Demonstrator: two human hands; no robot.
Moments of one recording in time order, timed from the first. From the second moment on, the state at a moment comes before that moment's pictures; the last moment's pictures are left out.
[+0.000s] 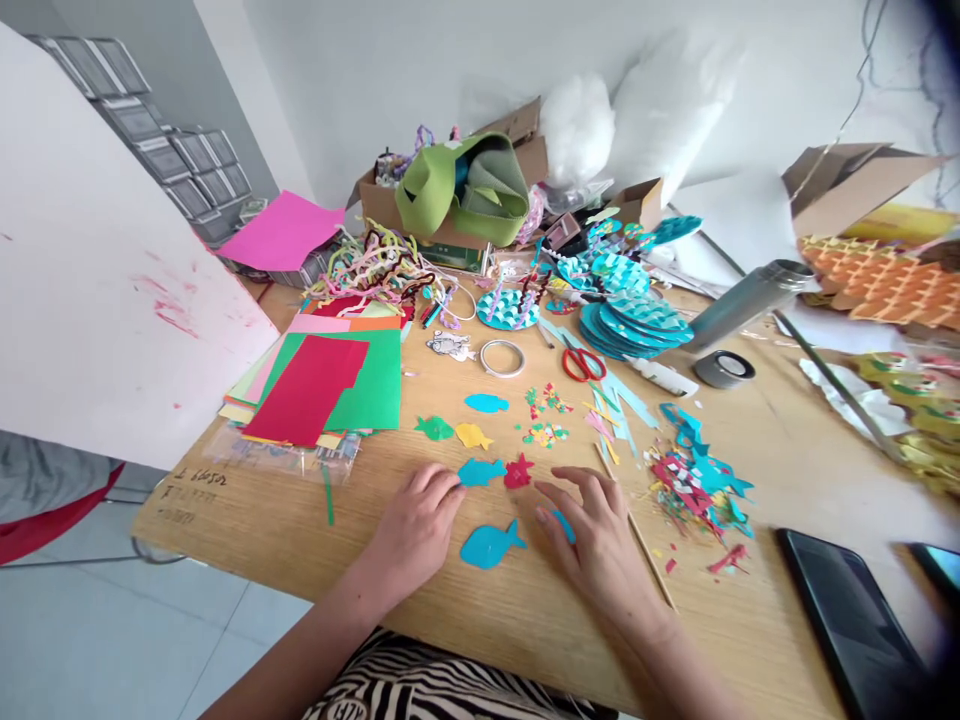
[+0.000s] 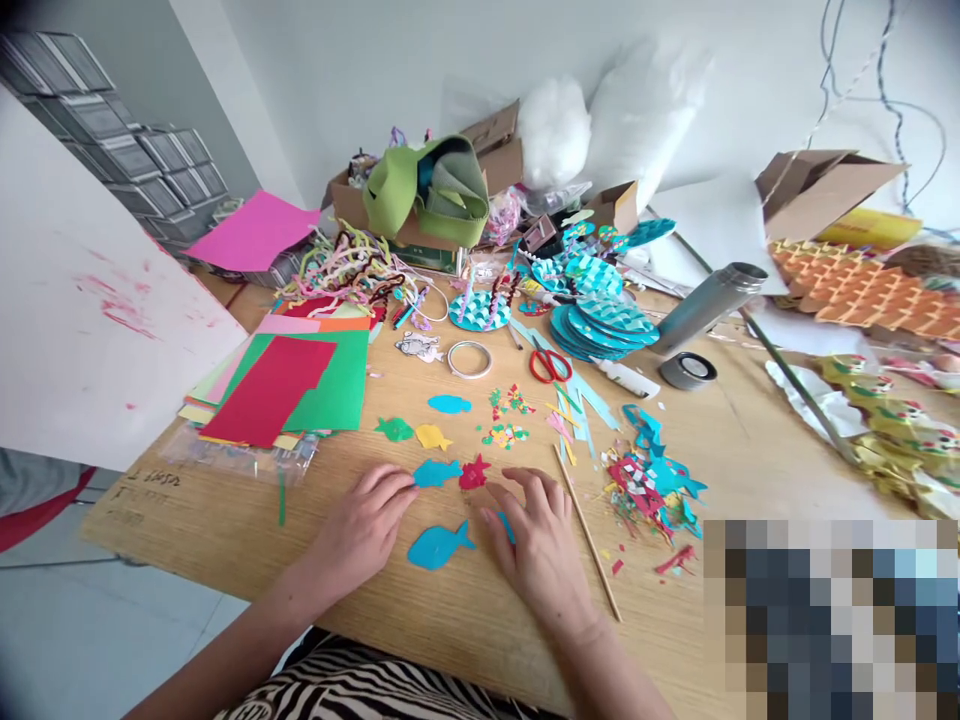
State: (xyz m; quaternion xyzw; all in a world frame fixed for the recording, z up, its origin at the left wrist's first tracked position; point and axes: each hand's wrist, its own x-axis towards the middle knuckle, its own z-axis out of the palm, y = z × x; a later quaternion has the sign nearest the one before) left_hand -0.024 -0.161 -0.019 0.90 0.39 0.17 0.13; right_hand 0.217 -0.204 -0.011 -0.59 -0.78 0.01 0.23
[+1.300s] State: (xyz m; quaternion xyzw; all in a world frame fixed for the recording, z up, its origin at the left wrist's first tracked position) left_hand -0.016 -0.110 0.013 0.86 0.40 0.30 0.07; right_hand 0.263 -0.130 0.009 -0.59 -0.71 0.03 0.38
